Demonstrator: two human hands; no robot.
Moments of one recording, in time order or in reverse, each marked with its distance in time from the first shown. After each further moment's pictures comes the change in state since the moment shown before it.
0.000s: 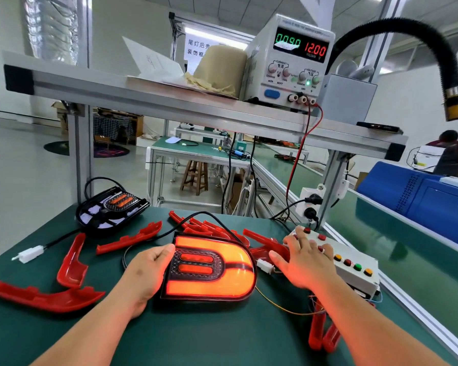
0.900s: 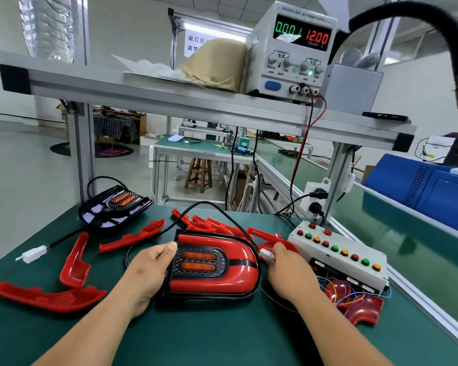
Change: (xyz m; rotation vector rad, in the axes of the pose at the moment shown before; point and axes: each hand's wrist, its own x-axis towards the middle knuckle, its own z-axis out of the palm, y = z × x) left_hand -0.006 0.003 0.002 -0.015 0.019 0.005; right_hand -0.018 -0.042 0.020 0.358 0.120 -0.059
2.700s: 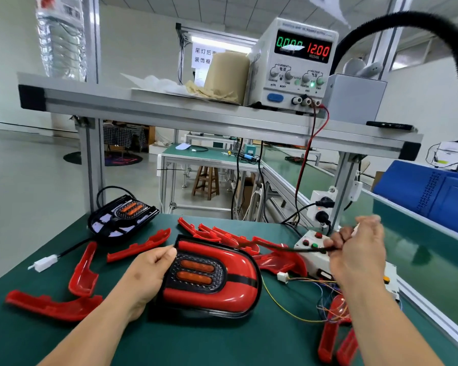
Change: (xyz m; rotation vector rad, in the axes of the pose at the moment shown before) left_hand 0.001 0.013 -0.014 0.095 0.007 0.075; right_hand -0.003 0.013 -0.096 1.841 0.606 0.294
